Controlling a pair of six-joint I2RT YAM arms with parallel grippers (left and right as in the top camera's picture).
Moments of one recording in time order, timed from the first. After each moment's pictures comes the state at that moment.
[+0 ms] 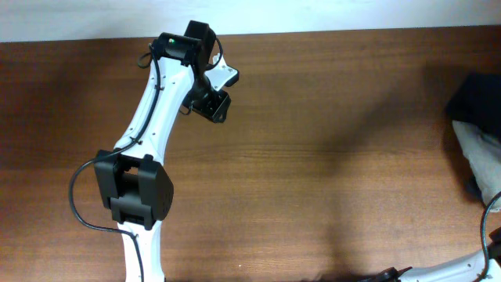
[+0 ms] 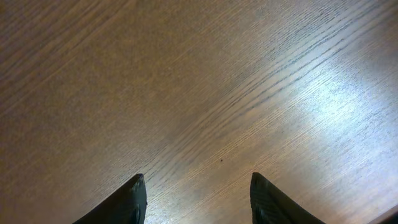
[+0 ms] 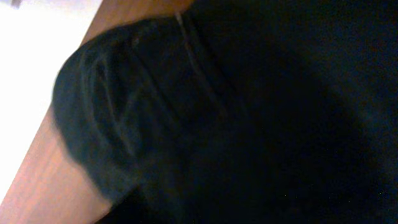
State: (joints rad) left arm -0.28 2.20 2.16 -1.45 0.17 0.34; right arm -1.14 2.02 1.91 -1.00 -0.59 0.00
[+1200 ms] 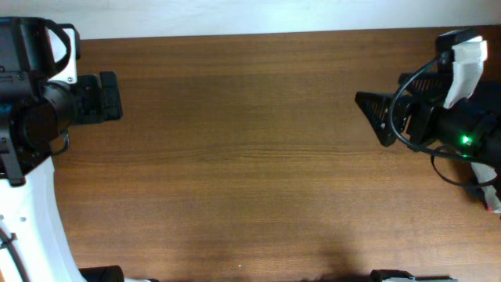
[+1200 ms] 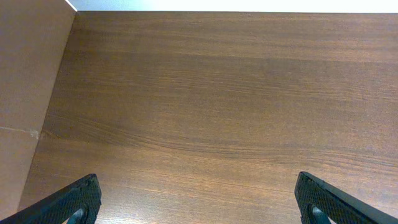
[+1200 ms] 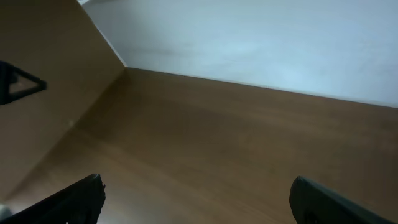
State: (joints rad) left arm 0.03 1.60 2.38 -1.64 -0.15 0.00; right arm -0.08 1.24 1.93 -1.24 -0.68 0.01
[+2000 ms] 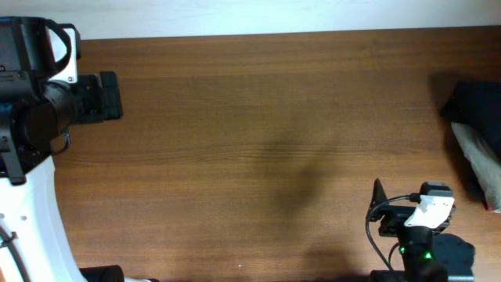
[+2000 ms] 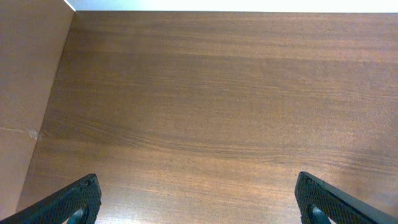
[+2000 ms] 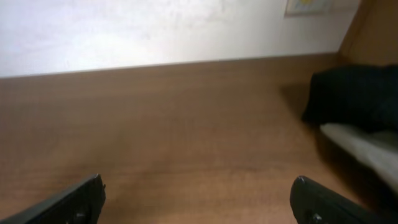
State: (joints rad) left arm 0.03 1.60 2.37 -1.64 -0.15 0.00; right arm -0.06 0.14 0.52 -0.68 0.02 0.05
